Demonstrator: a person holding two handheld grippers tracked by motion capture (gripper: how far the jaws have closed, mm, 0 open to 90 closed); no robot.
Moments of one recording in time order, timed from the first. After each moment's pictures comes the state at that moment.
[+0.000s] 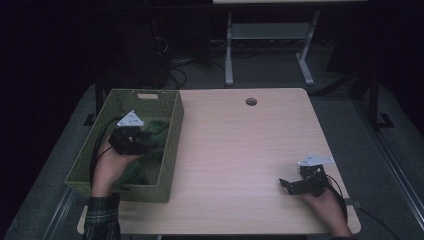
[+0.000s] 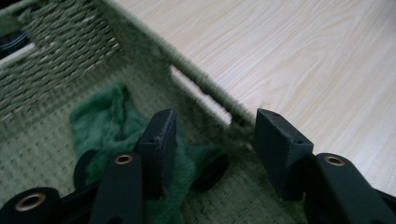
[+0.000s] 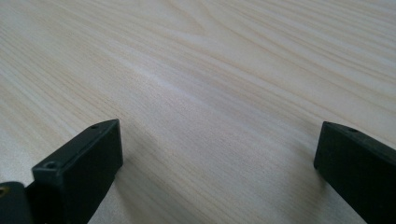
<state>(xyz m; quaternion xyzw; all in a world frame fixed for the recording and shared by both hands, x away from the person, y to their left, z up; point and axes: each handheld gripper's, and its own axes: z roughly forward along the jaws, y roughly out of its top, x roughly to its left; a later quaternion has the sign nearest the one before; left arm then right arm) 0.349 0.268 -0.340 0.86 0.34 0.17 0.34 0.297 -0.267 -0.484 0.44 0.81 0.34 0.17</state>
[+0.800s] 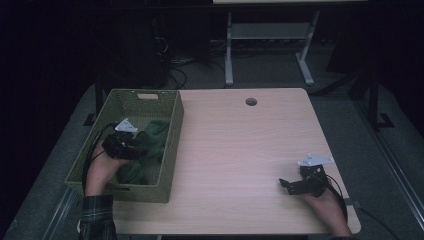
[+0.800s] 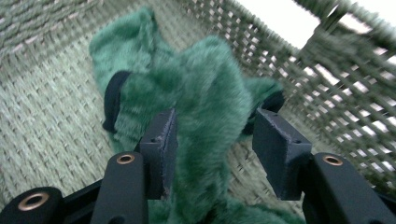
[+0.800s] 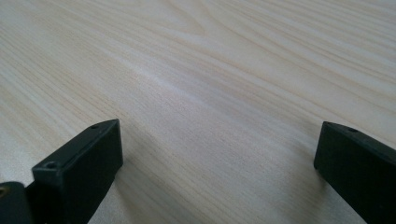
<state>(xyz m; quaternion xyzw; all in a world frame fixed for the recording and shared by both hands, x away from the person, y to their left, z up) 0.361 0.299 -0.376 0.87 0.37 0.16 0.28 0.297 -0.267 -0.484 0.44 0.81 0.34 0.17</state>
